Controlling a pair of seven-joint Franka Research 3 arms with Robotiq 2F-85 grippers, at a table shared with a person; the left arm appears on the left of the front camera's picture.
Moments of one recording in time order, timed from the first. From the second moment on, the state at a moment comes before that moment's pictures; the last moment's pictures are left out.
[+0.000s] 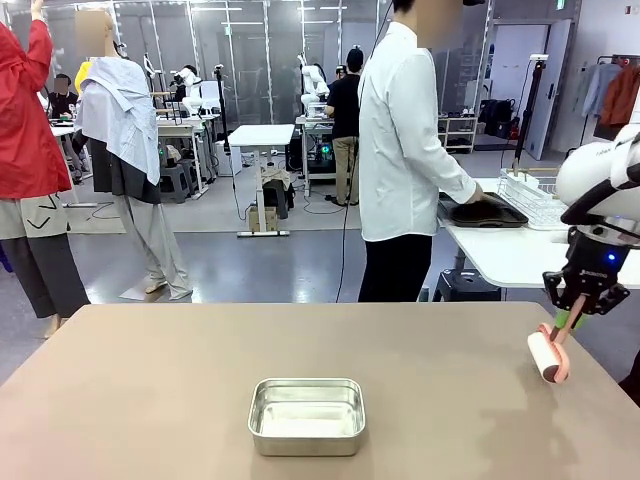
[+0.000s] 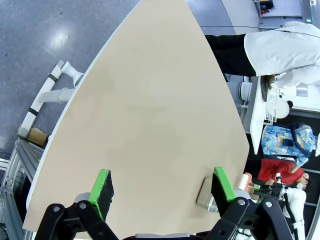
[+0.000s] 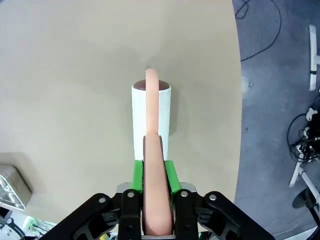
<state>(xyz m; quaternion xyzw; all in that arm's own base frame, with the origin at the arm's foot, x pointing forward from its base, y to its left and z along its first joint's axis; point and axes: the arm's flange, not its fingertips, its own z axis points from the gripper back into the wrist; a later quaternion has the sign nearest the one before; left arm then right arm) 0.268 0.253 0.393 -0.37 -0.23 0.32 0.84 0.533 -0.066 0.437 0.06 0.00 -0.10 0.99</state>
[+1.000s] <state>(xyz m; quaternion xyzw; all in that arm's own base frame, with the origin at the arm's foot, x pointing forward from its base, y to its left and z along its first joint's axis) 0.268 0.253 0.393 -0.37 -0.23 0.32 0.84 0.524 -0.038 0.474 0.04 -0.03 -0.06 1.00</state>
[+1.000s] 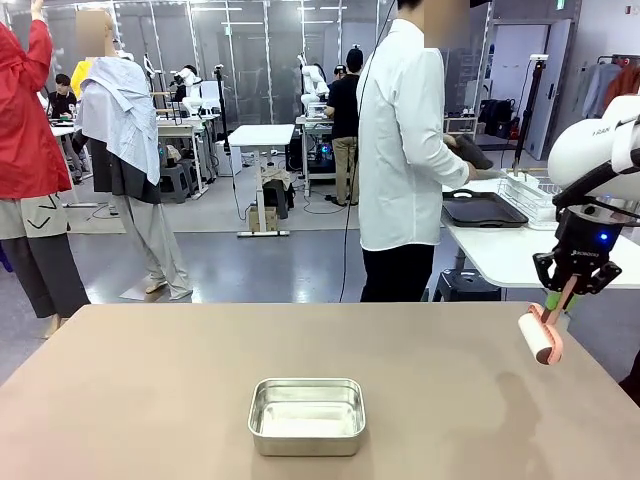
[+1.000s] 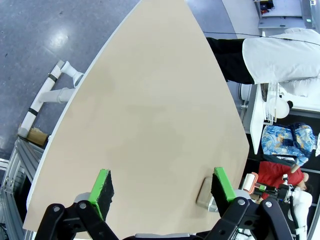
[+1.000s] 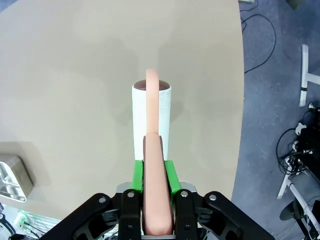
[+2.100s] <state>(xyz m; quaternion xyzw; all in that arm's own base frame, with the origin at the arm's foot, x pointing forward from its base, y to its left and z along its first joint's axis) 0.268 0.253 0.393 -0.37 -0.23 0.32 0.84 0.525 -0.038 0.475 0.04 -0.03 -0.06 1.00</state>
